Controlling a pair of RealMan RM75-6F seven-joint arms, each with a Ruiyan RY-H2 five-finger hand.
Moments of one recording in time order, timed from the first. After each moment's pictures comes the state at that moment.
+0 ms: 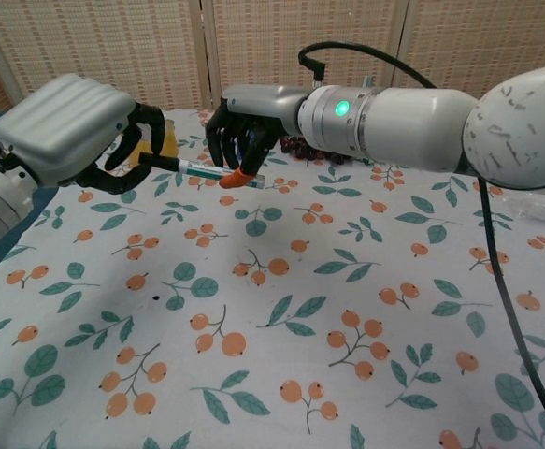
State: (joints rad) left arm -0.61 -1.71 -0.16 -1.31 1.51 1.36 0.58; right arm 1.16 -1.69 0.29 -1.25 -0.98 0.65 -0.13
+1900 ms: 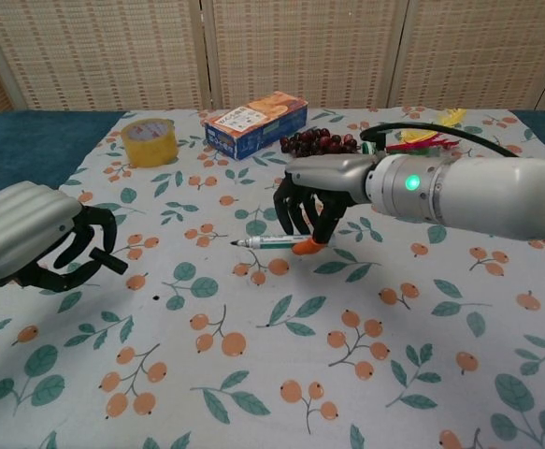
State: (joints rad) left arm -0.46 -1.70 0.01 -1.20 1.55 1.34 0.34; right arm 1.05 -1.64 0.09 -1.37 -0.88 0.73 -0.30
